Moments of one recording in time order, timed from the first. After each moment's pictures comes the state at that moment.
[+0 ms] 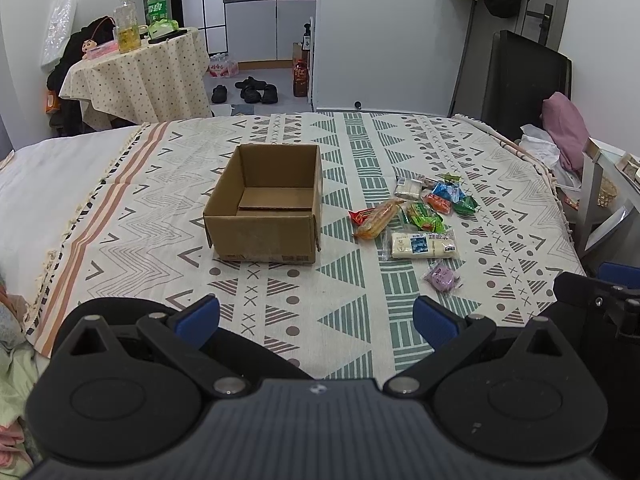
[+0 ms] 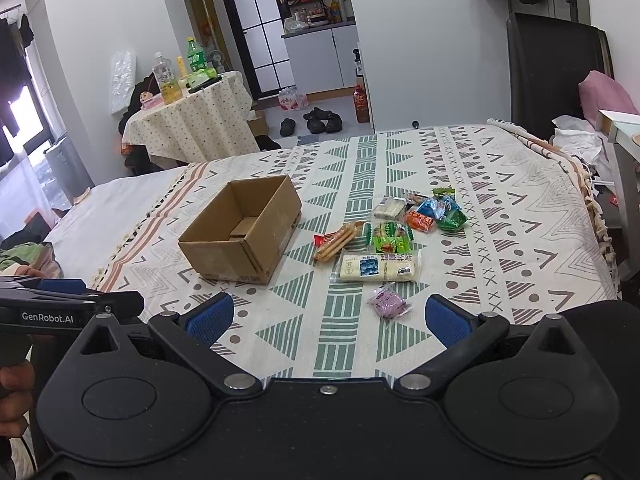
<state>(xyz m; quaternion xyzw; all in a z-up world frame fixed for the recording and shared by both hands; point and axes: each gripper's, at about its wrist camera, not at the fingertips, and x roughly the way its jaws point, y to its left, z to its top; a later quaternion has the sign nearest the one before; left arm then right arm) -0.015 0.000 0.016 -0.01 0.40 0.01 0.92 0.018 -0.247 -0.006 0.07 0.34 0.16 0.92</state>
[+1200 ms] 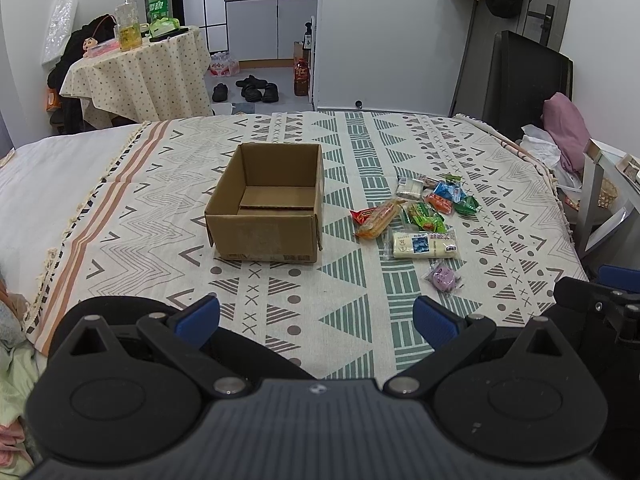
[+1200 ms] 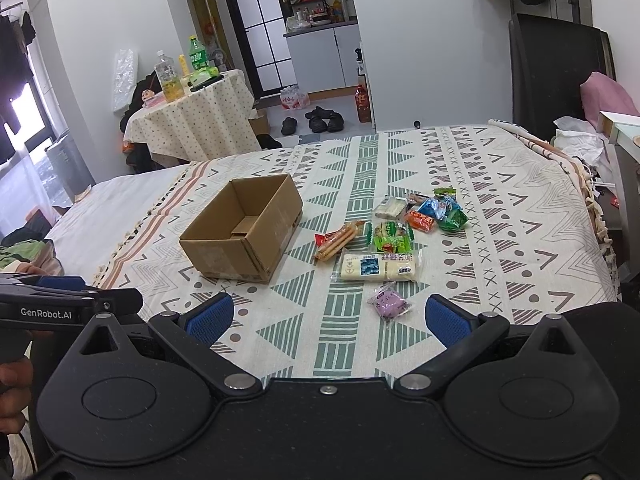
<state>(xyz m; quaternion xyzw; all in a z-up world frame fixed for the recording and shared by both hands) -0.016 0.001 0.015 -0.01 0.40 0.01 0.92 0.016 -0.246 -0.007 0.06 0.34 0.16 0.92</state>
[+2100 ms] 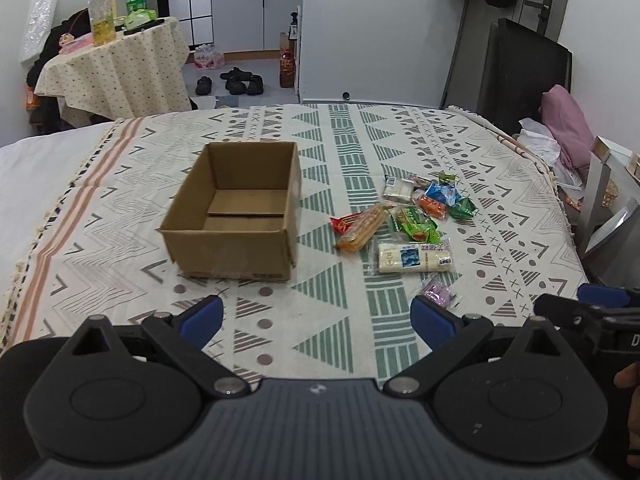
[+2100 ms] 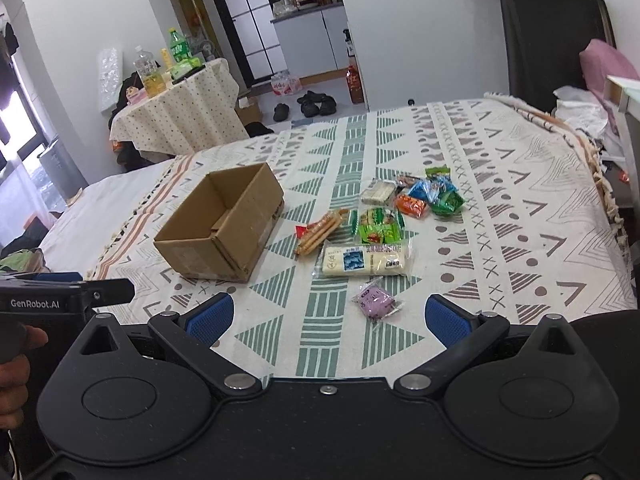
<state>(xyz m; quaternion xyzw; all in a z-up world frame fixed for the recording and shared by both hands) 0.047 -0.019 -0.013 -0.02 0.41 -0.01 0.91 0.067 -0.269 -0.043 0.09 0.37 0.16 0.91</state>
